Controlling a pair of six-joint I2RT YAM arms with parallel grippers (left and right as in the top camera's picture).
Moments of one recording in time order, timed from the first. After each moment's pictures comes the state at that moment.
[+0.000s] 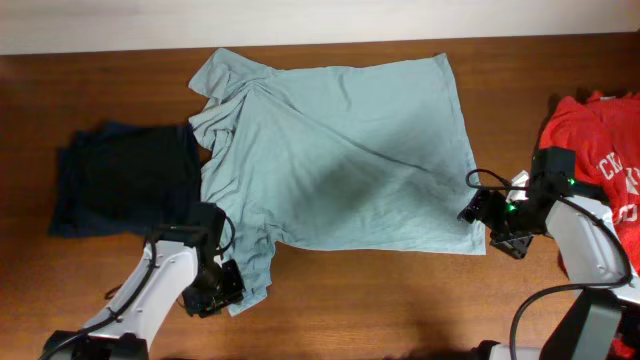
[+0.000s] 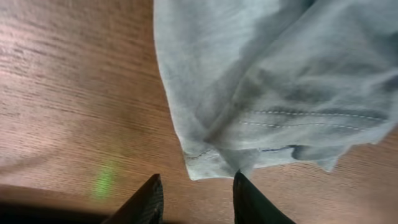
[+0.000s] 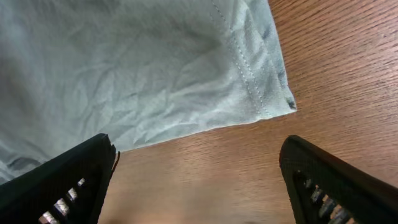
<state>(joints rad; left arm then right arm) -0.15 1.42 0.68 -1.01 0.14 -0.52 -0.31 1.50 0.94 -0.91 -0.31 0.34</state>
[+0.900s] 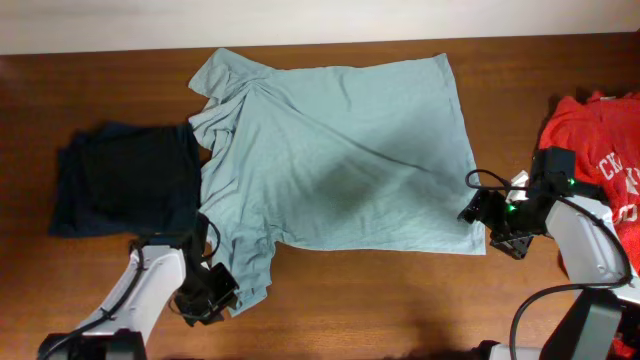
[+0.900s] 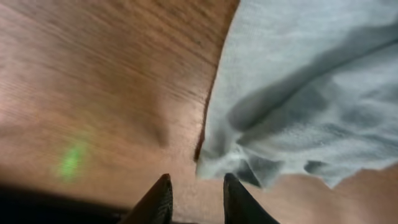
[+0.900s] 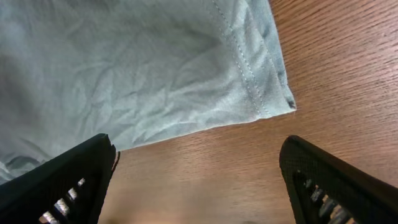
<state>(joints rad) -0.04 1.42 0.62 -0.99 0.23 -0.66 -0.31 1.50 0.94 -0.91 -0.31 0.33</state>
